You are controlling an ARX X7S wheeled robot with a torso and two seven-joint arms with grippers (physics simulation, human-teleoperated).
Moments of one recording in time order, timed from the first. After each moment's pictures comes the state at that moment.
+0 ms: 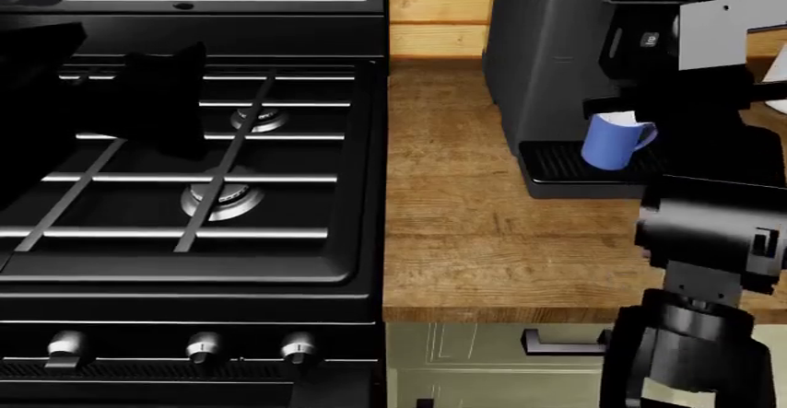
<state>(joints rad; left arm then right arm) -1.28 -1.03 0.41 0.53 -1.88 -0.89 -0.89 1.04 0.15 0.13 0.14 -0.46 0.83 -0.25</state>
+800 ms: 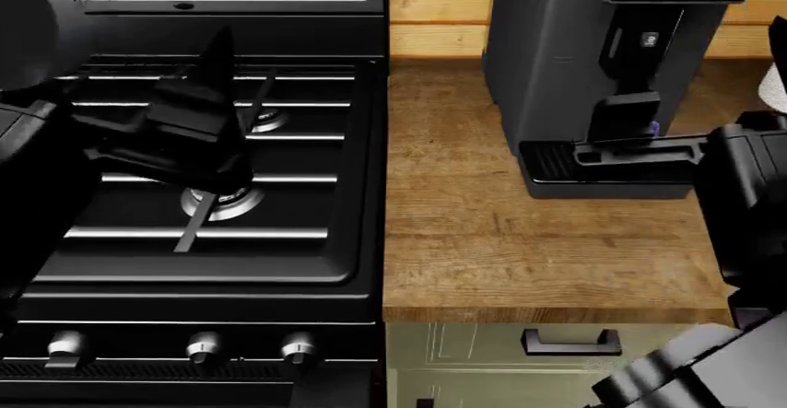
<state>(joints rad) -1.31 -0.95 0.41 0.83 -1.88 -0.80 -1.17 0.95 0.01 -0.35 -0.92 -1.40 1.55 -1.04</state>
